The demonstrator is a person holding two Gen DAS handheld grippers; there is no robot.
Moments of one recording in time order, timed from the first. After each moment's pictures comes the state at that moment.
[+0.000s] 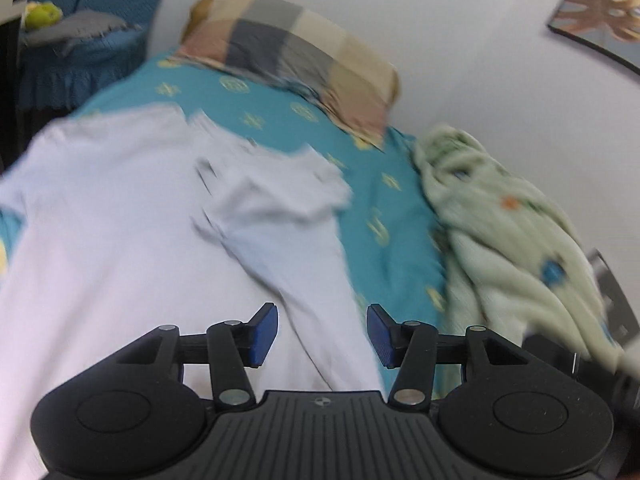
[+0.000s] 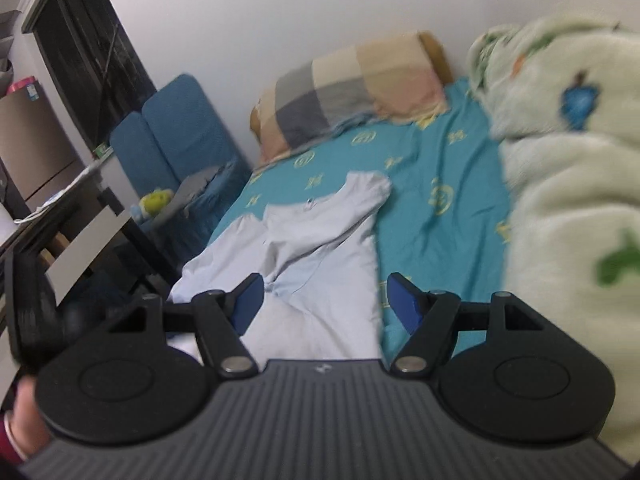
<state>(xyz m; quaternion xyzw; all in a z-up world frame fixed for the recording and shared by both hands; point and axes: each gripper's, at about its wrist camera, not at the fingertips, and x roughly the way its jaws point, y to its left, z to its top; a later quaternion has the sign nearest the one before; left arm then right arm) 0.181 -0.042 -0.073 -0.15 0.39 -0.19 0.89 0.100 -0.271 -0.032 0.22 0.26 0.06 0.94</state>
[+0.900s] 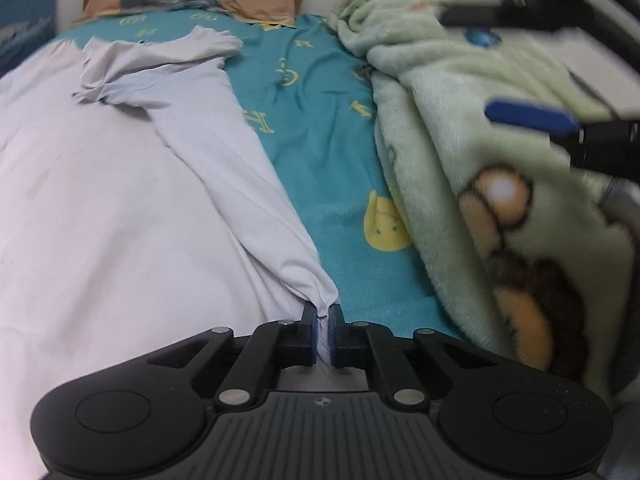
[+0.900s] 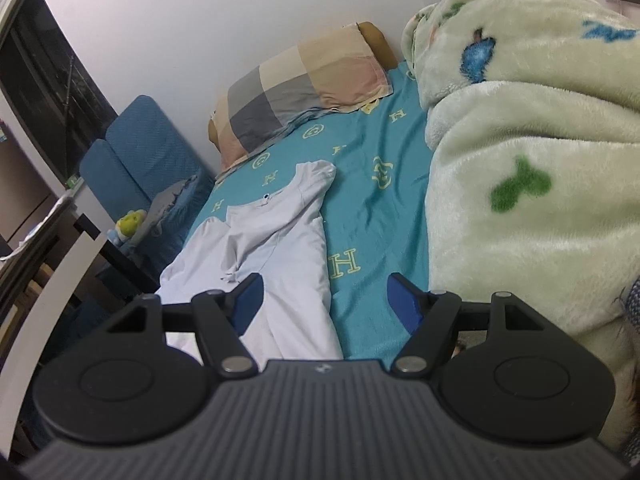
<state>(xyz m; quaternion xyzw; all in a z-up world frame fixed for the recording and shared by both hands) 0.071 -0.150 -0.170 -0.03 0.45 -0.26 0.85 0.068 -0.304 -0.063 0.28 0.27 0.01 0.92</state>
